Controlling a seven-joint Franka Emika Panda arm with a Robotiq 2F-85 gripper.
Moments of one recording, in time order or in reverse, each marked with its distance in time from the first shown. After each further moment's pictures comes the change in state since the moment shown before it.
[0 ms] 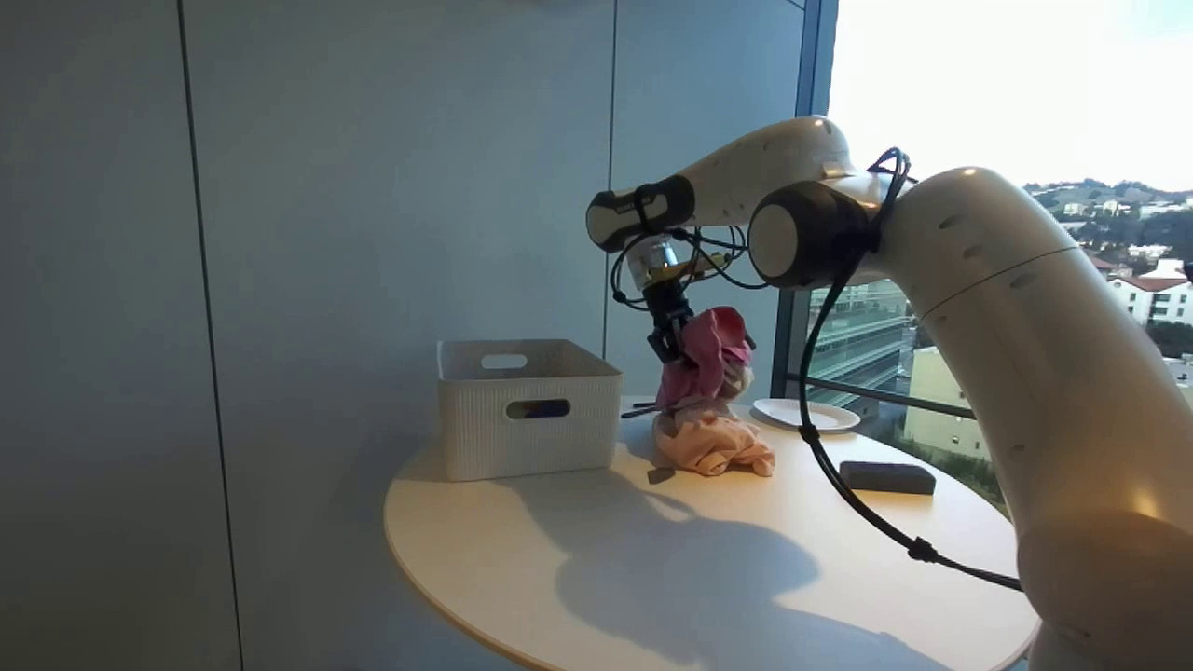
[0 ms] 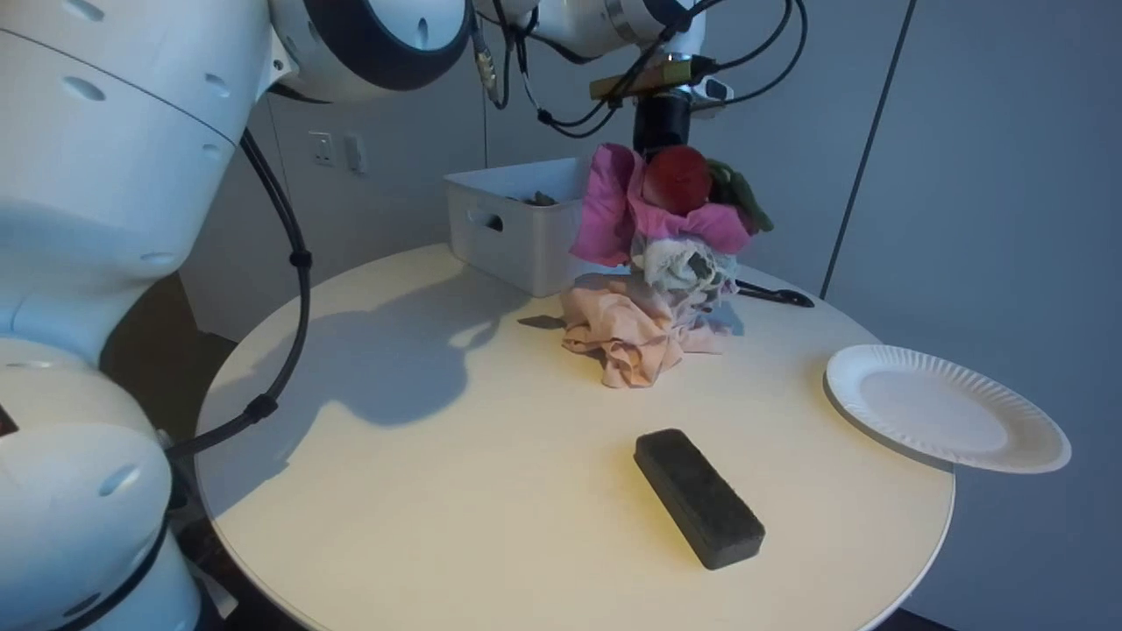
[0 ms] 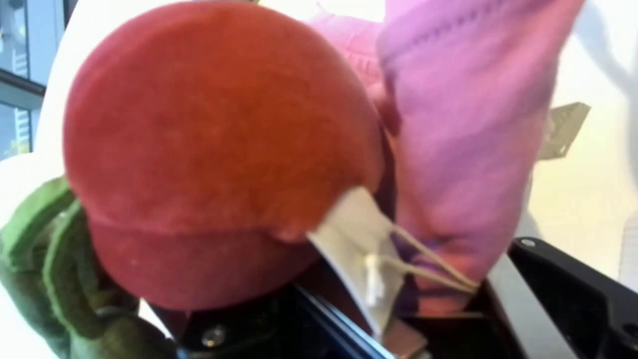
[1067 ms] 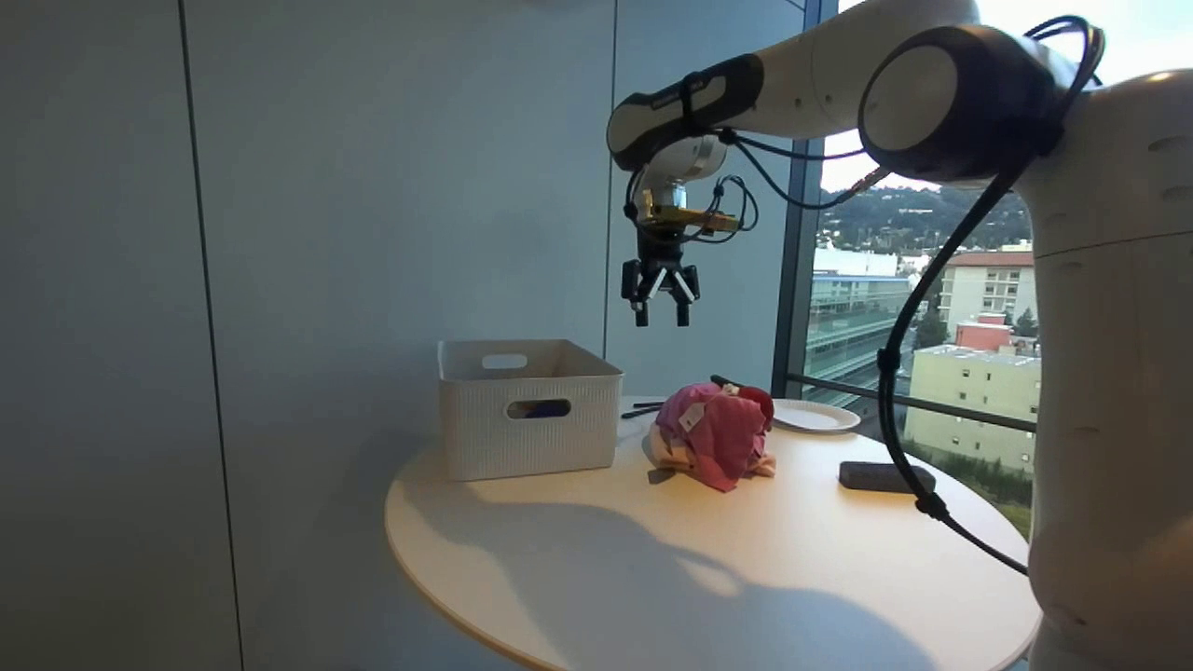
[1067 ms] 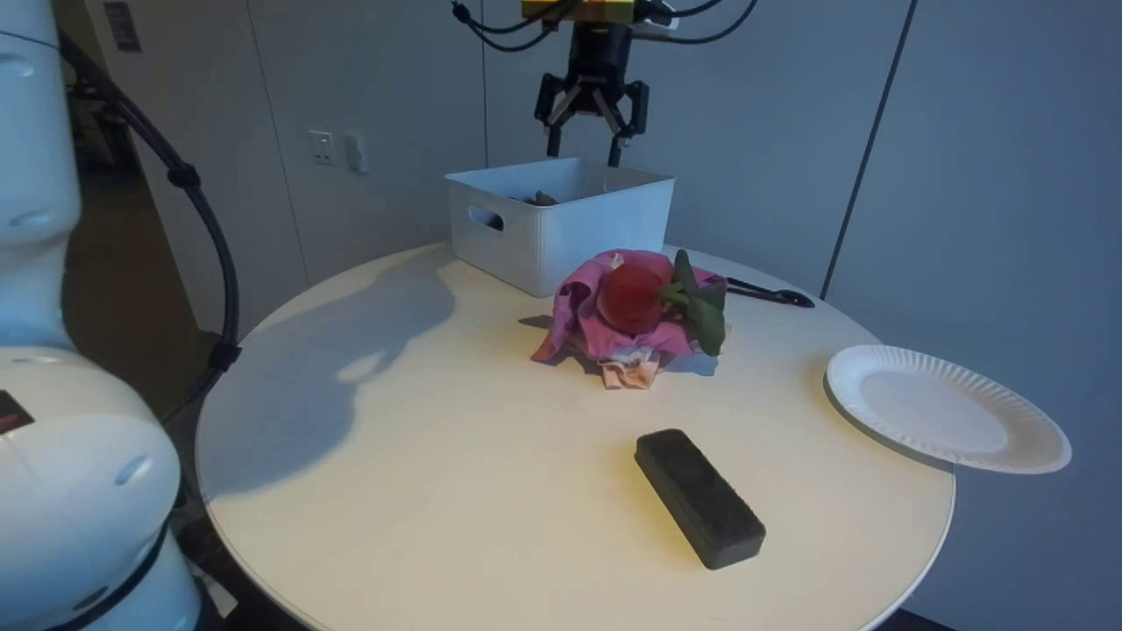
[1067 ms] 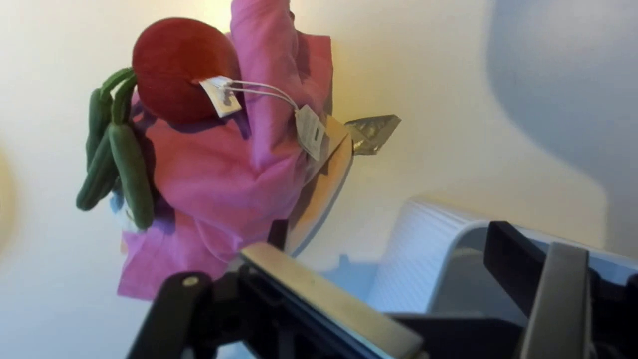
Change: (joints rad) arm 0.052 -0.436 0.067 -0.413 0.166 0.241 -0.054
